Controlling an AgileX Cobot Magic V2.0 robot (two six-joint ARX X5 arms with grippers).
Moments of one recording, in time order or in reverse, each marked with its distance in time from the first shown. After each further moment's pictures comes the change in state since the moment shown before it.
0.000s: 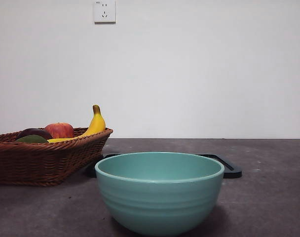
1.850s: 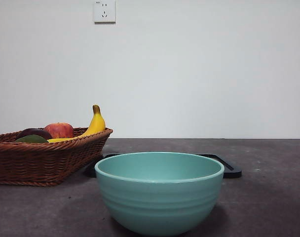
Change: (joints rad) left arm 0.145 -0.449 -0.504 0.591 -0.280 -0.281; right arm -0.314 -0.618 -0.628 0.735 0.335 0.270
